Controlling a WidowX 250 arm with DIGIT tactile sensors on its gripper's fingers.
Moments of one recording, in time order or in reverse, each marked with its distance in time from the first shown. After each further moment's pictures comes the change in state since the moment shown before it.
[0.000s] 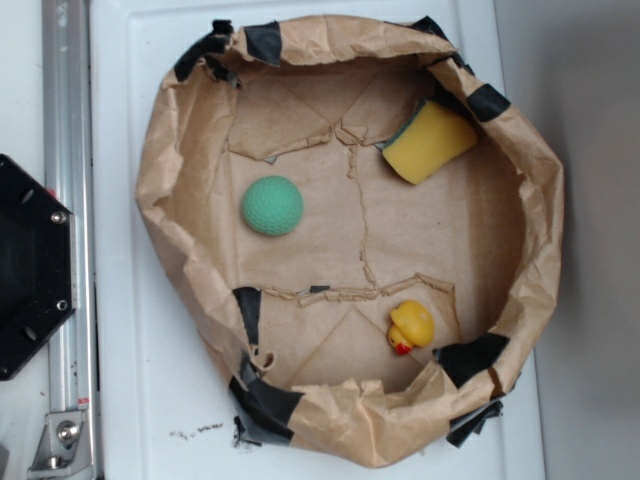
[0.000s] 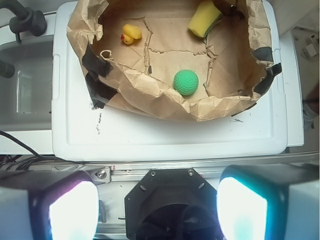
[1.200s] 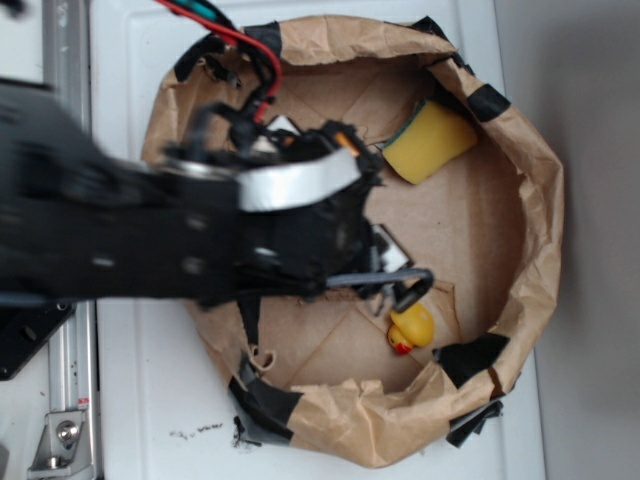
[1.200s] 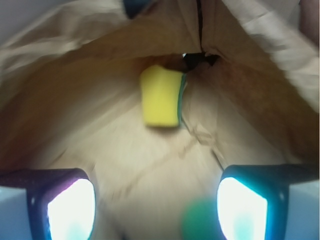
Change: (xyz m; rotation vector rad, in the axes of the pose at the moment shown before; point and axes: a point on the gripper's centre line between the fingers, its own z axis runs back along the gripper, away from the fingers) arm 0.138 0.040 -0.159 0.148 -0.350 0.643
